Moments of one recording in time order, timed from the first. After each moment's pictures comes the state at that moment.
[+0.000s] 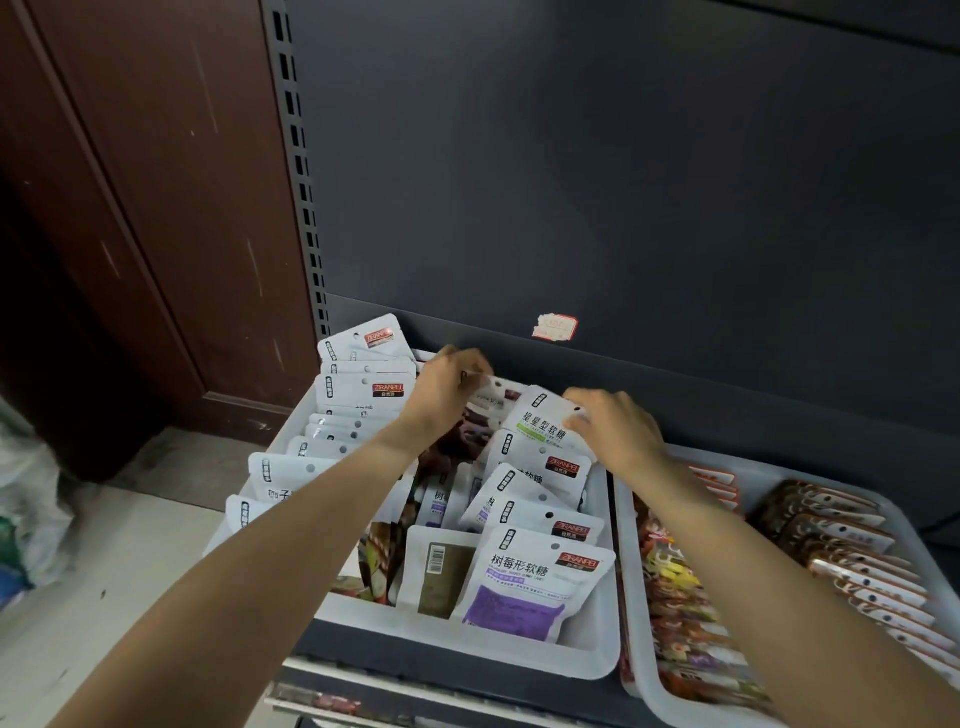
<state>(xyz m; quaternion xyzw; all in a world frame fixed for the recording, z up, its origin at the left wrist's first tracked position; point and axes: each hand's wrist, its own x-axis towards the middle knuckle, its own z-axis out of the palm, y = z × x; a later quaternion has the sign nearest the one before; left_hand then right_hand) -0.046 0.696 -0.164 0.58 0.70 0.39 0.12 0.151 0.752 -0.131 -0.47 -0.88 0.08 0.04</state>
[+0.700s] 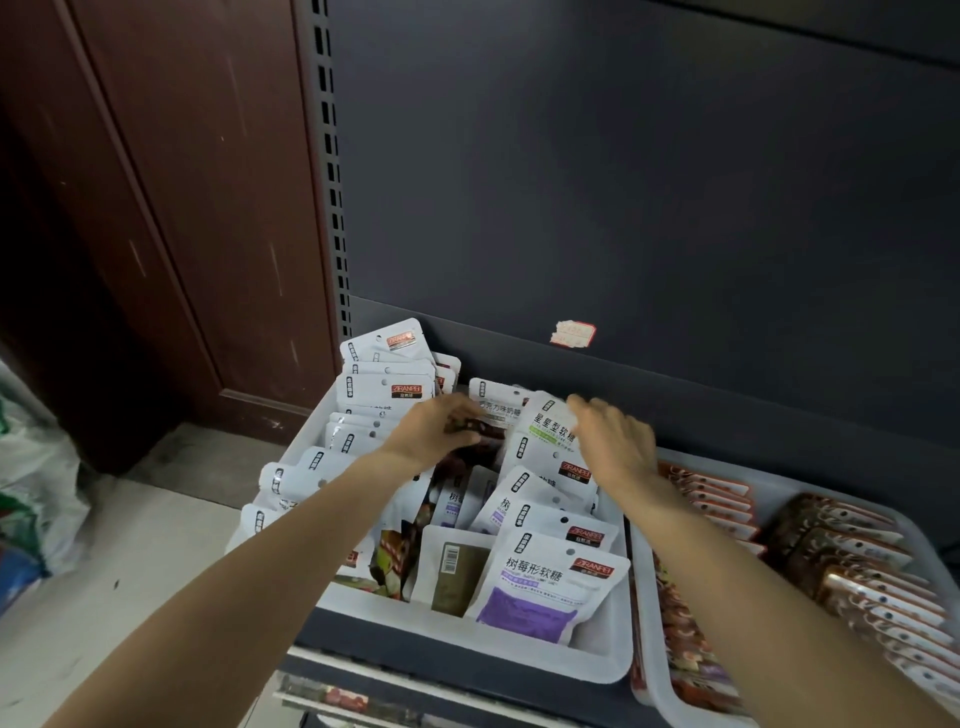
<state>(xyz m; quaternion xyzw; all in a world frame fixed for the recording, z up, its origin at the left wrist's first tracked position) -0.063 0.657 -0.194 0.55 0.70 0.36 0.30 0.137 0.739 -0.148 -0.47 -0.88 -0.07 0.03</state>
